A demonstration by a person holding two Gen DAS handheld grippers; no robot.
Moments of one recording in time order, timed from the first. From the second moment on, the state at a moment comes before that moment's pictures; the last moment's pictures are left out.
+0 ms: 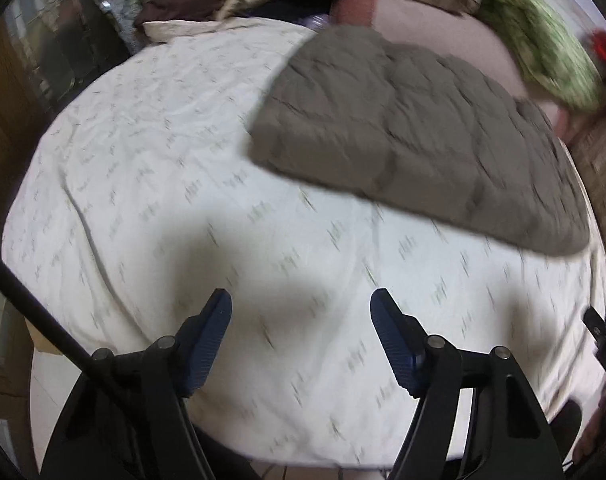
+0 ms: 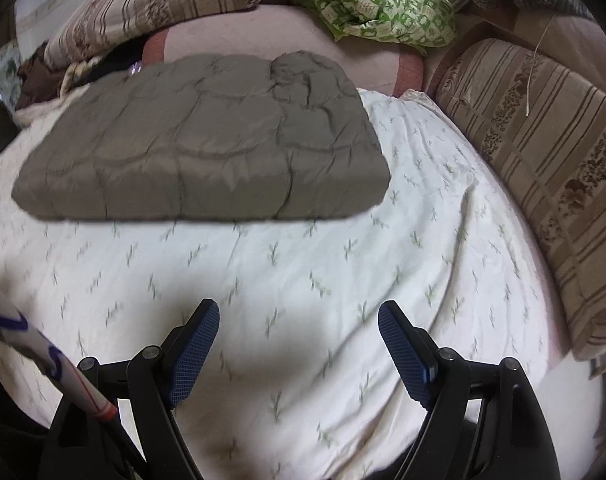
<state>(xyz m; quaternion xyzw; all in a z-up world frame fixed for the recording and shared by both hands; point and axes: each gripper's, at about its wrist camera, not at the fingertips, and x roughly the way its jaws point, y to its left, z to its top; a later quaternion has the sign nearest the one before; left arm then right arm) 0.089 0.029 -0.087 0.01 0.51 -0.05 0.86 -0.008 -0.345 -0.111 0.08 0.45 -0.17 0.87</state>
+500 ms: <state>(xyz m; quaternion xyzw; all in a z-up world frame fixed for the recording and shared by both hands) 0.259 0.035 -0.124 -0.07 0.51 -0.15 0.84 0.080 -0.473 -0.175 0.41 0.39 -0.07 0.82</state>
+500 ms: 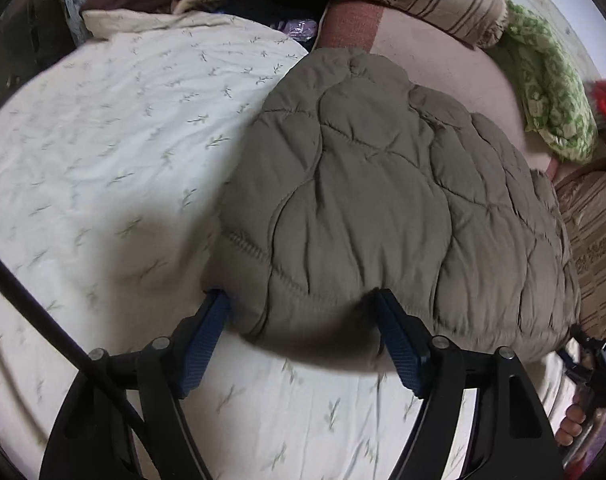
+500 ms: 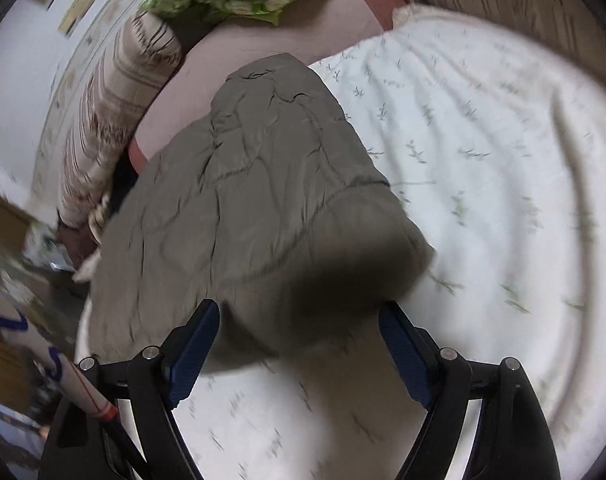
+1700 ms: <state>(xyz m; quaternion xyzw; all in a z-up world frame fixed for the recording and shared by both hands) 0.017 0.001 0.001 0.05 0.30 -0.05 0.95 -0.032 -0.314 -0.104 0.15 0.44 -0.08 0.88</state>
